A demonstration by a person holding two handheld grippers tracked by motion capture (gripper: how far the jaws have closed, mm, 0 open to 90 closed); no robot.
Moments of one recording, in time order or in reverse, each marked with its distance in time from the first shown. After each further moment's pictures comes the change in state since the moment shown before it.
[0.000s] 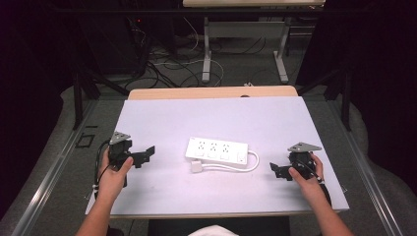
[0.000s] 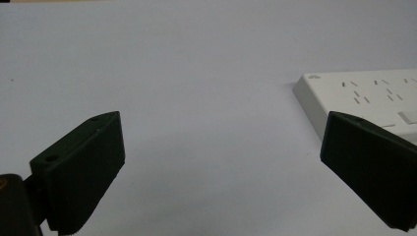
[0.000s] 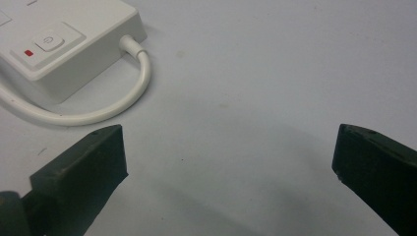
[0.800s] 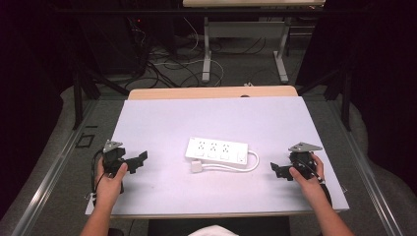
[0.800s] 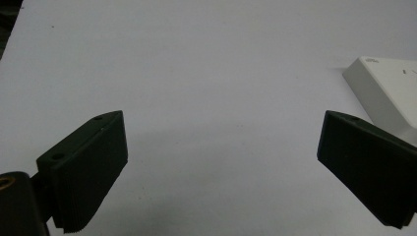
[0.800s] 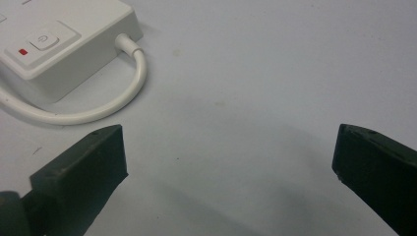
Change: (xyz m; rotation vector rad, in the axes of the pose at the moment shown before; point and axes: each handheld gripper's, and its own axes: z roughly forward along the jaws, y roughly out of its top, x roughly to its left) left arm 0.026 -0.033 0.007 -0.019 0.060 -0.092; right arm -0.003 -0.001 0.000 0.001 -0.002 0.000
